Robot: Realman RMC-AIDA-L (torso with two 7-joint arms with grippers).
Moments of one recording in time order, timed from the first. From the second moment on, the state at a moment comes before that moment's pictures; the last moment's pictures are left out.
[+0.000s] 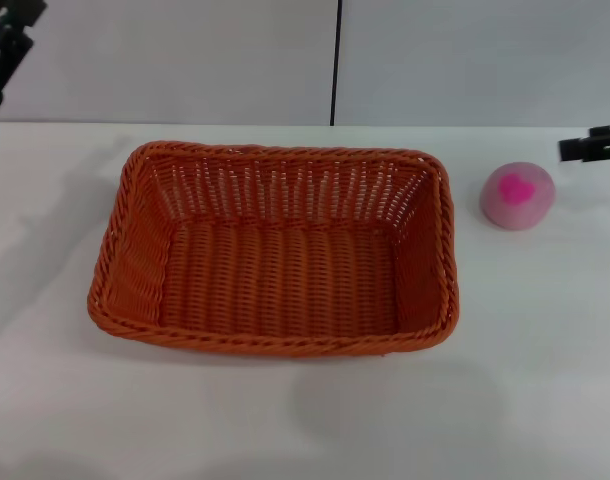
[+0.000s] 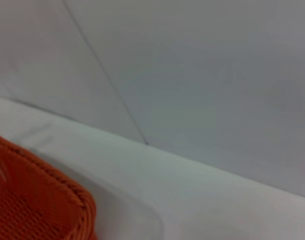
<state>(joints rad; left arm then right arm) -0.38 -2.06 0.51 0.37 1.26 1.71 -1.05 0.73 1.83 -0.54 -0.58 -2.38 -1.41 1.88</state>
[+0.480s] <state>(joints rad) -0.34 -2.06 0.44 0.38 1.23 1.72 -1.06 0.78 1.89 -0.71 -0.53 -2.39 -1.28 1.89</state>
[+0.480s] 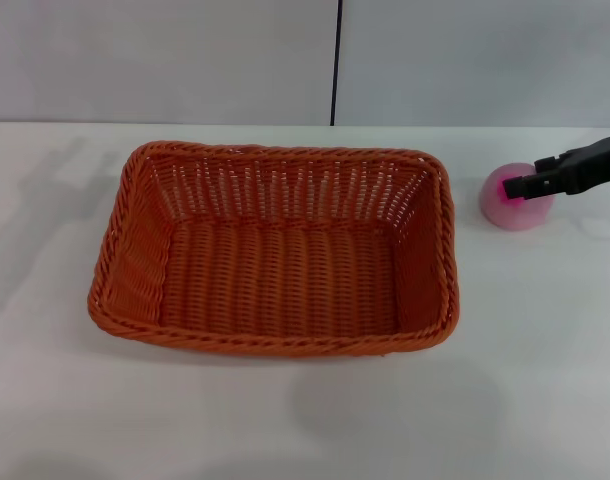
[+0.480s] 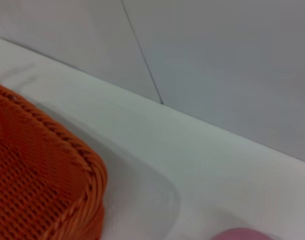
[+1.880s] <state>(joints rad) -0.30 -2.06 0.44 0.36 1.23 1.79 -1.08 0.70 1.92 -0.70 -0.66 -2.34 -1.34 1.91</state>
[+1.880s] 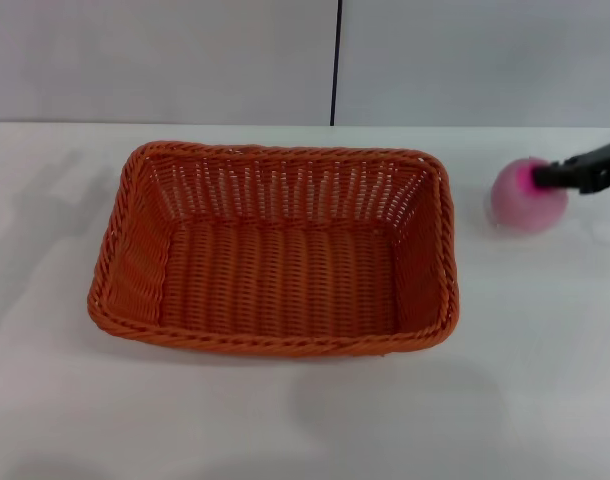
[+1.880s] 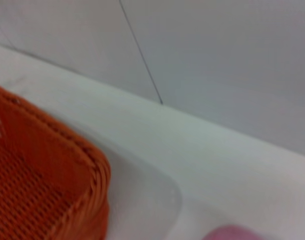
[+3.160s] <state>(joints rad) -0.29 -2.06 0.44 0.36 1.23 1.80 -1.09 0.71 2.01 -0.84 -0.75 -1.89 -1.63 1.73</state>
